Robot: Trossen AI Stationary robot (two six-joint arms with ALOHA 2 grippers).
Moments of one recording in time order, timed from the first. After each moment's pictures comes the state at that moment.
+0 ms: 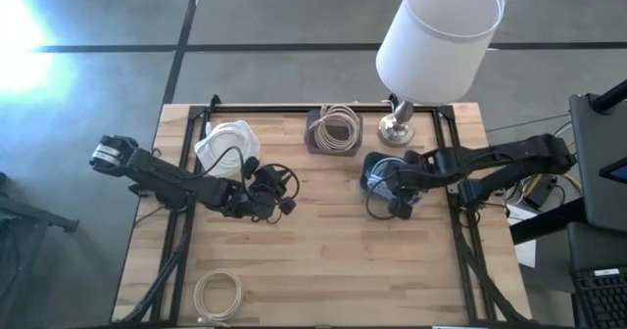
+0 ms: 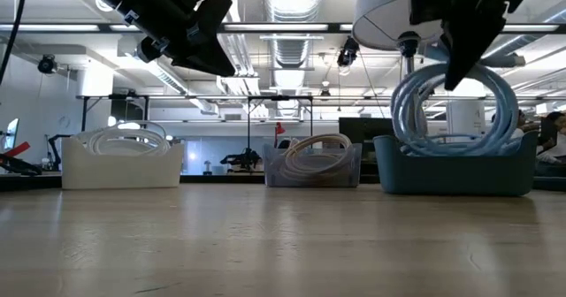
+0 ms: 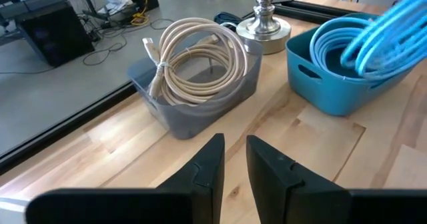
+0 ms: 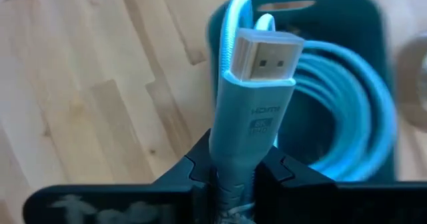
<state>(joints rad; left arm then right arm) -0.27 1.35 0.82 -0.13 -0.93 -0.54 0.11 1.22 1.02 -1.06 0.16 0.49</state>
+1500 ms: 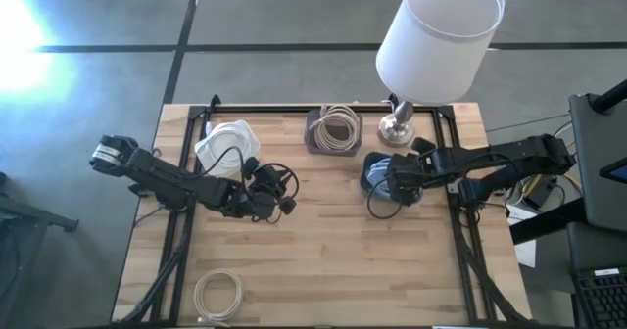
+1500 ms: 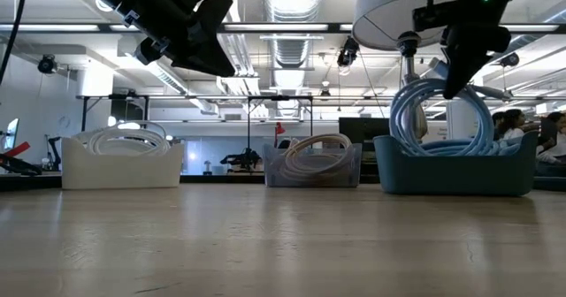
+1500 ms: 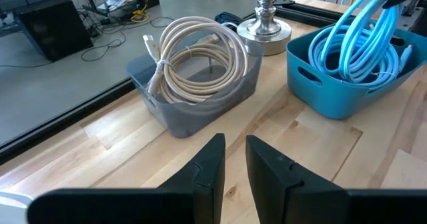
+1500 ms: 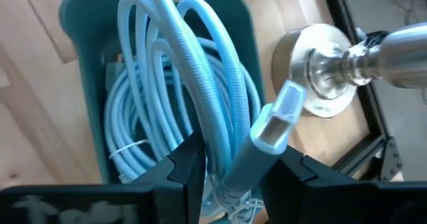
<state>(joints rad) -0.27 1.35 0.81 -0.13 -0.93 -0.58 0.09 1.23 1.00 -1.18 0.48 0.47</state>
